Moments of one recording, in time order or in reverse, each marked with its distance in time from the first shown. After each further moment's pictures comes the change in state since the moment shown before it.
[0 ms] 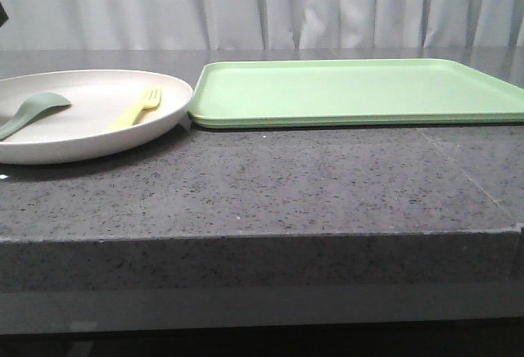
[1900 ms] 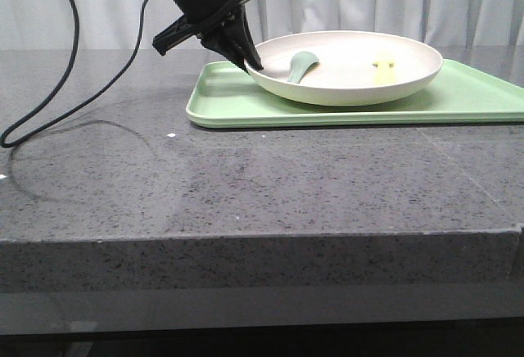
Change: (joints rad) left arm -0.434 0.651 -0.984 -0.201 0.103 -0.262; right arm 0.000 0.000 0.000 0.000 0.010 0.000
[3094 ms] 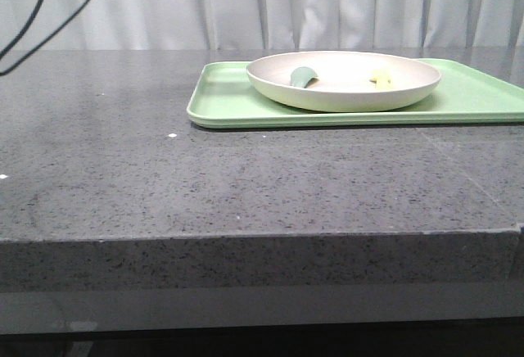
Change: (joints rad) left arm -0.009 -0.129 -0.162 0.182 0.180 0.124; right arm 0.000 0.000 0.000 0.000 0.025 0.000
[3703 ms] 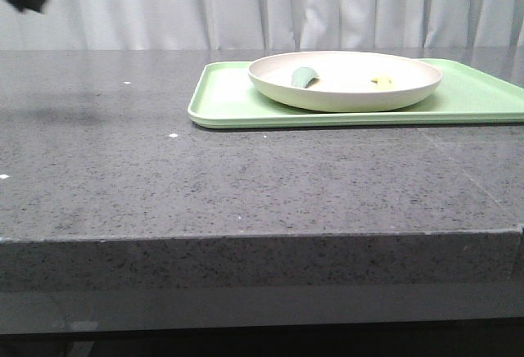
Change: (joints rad) left arm 0.210 -0.569 0.862 0.226 -0.164 0.004; right arm 0.000 0.000 0.000 0.000 0.002 0.000
